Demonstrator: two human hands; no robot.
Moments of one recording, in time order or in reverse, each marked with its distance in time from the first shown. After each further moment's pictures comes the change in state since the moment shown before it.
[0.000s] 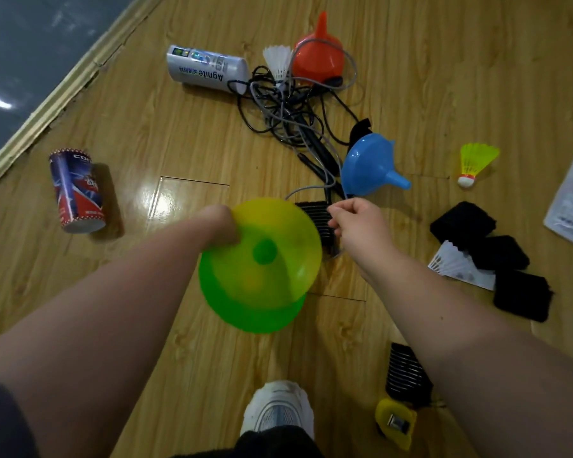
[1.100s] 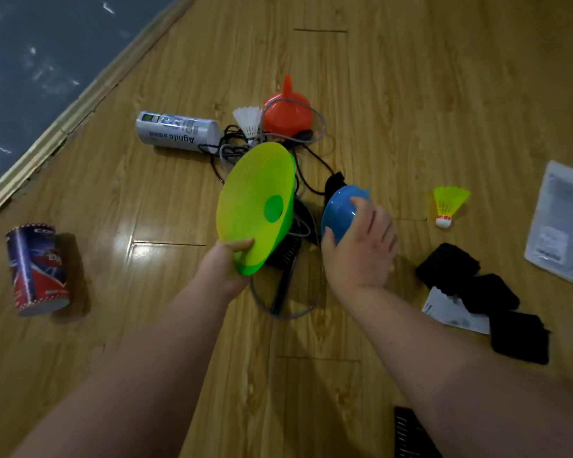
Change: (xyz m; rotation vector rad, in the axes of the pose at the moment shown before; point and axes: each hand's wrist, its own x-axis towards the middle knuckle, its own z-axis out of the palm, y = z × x) left_hand 0.035 0.063 0.010 -1.710 -0.177 -0.067; right_hand 0.056 -0.001 0.003 -0.654 0.728 -0.509
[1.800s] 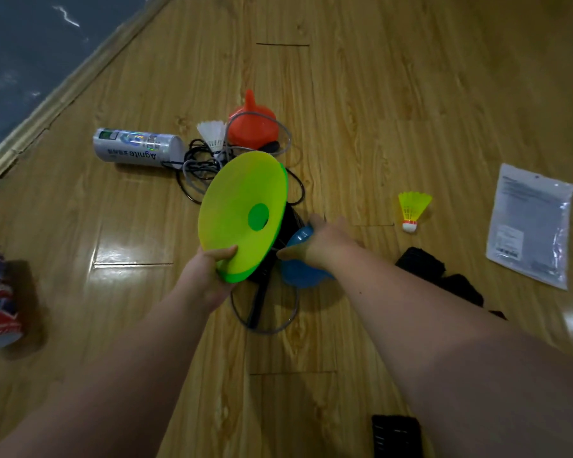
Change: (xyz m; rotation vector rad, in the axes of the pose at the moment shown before) left_hand 0.016 -0.011 0.016 -0.042 -0.103 0.020; right_hand 0.067 0.019 0.015 -0.070 -0.944 0.252
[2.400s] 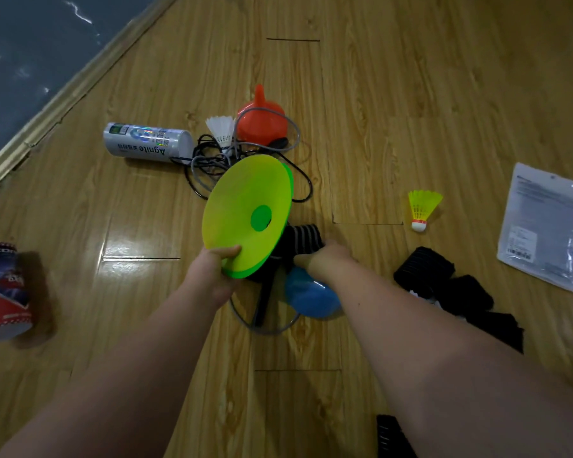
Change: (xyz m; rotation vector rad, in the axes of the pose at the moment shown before) left_hand 0.004 -0.003 -0.004 -0.008 0.086 -0.010; right_hand 0.011 0.015 0.039 0.325 -0.085 0.163
